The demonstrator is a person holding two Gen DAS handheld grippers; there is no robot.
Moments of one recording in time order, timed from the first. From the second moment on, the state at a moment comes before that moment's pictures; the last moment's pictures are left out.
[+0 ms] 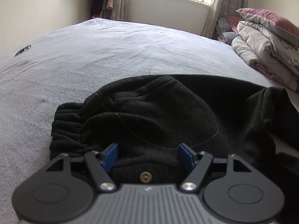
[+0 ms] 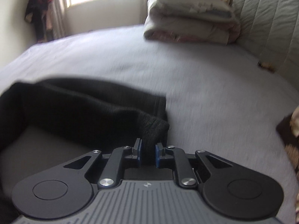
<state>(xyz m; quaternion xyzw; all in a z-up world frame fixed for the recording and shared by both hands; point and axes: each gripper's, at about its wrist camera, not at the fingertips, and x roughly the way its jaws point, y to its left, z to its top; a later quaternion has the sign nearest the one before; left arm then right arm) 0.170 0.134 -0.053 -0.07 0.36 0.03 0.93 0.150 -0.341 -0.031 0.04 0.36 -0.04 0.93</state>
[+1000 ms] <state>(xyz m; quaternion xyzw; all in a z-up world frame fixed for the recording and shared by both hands) 0.170 0.123 -0.068 -0.04 0.33 0.02 0.94 0.301 -0.385 -0.026 0.05 0.33 -0.08 0.94</state>
